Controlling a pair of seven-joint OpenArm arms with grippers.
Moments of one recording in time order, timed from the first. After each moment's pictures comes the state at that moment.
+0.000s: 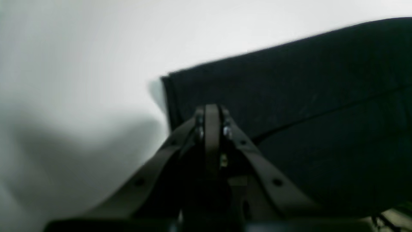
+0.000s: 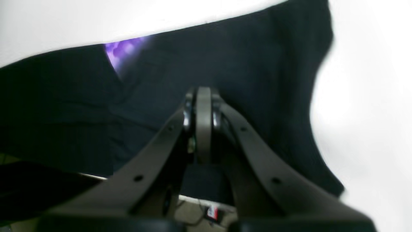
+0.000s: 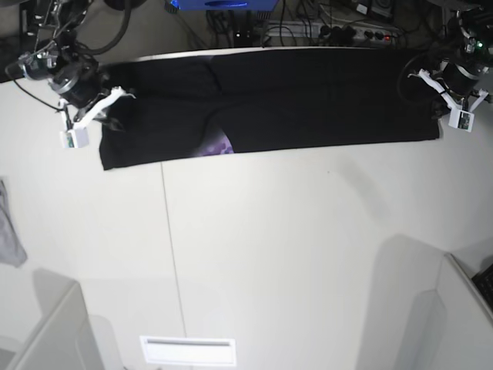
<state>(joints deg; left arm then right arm) 33.7 -22.2 -35.6 102.5 -24.7 -31.7 39.8 -25.1 10.2 21.8 111.0 41.1 20.4 -58.6</state>
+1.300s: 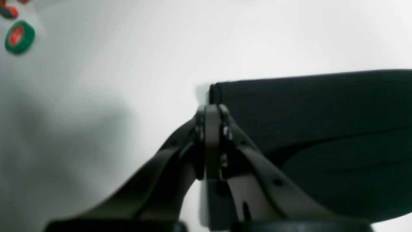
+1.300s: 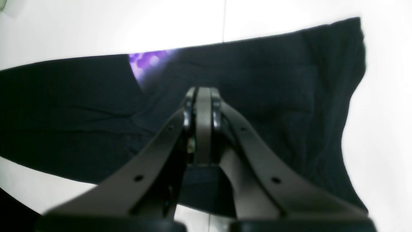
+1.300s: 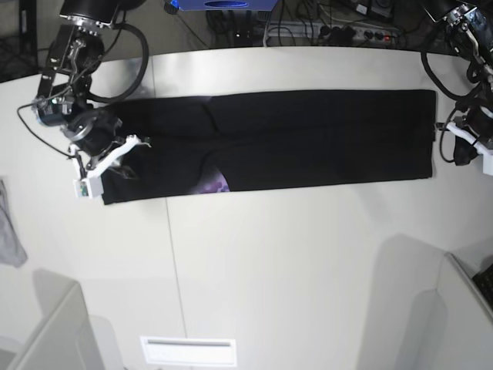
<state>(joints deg) 15.4 -19.5 -48.1 104.2 -33.4 -31.9 57.5 -9.7 5.4 18.6 108.3 32.1 18.9 -61.7</state>
